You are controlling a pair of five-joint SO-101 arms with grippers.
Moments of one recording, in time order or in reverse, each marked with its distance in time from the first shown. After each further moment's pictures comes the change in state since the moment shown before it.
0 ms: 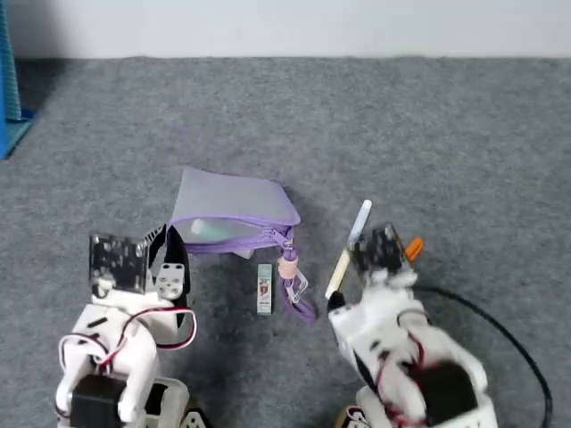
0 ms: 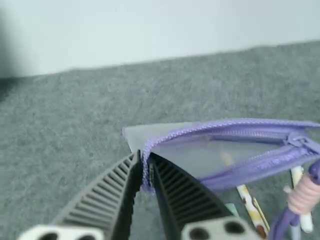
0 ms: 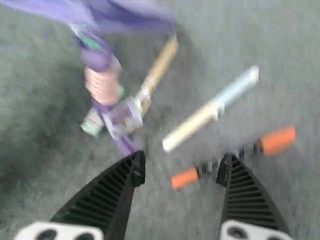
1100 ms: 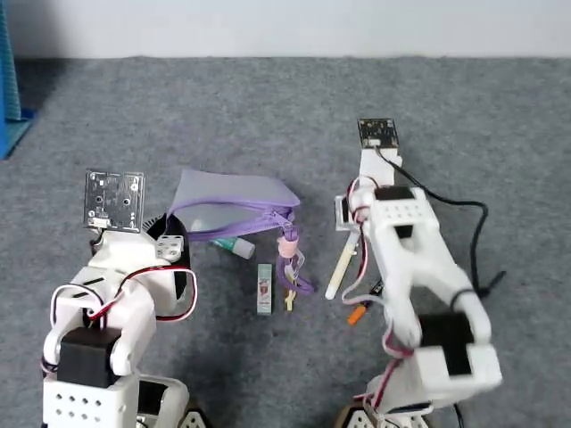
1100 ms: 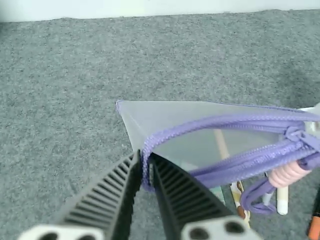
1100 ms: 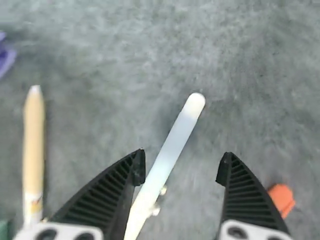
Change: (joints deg) left arm 0.0 22.9 -17.4 5.8 4.7; right arm 16.5 87.6 -29.9 -40.3 -4.1
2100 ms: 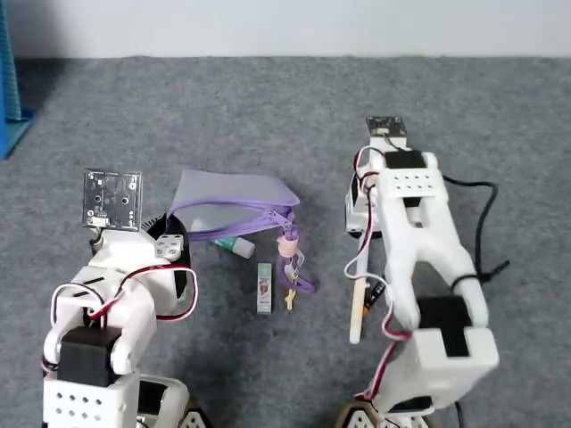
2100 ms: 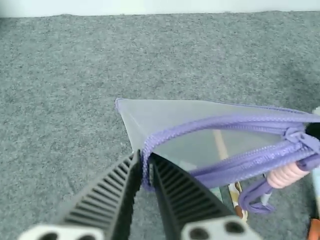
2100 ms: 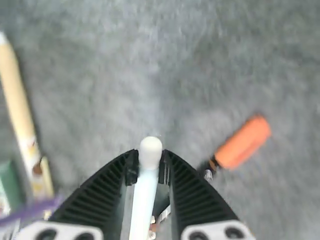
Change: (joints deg) left arm 0.0 0.2 0.0 0.0 1.1; right arm 1.6 1.1 -17.2 33.1 -0.1
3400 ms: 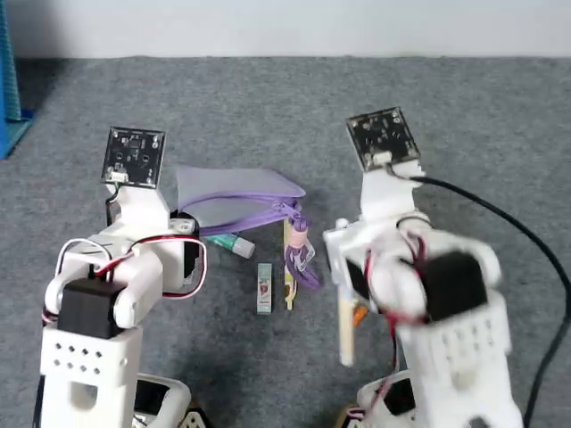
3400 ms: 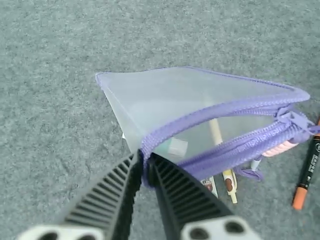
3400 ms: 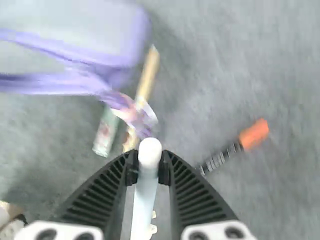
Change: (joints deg) left arm 3.0 17.3 -15.8 9.5 0.0; right arm -18.8 -50.5 0.0 16.6 -0.1
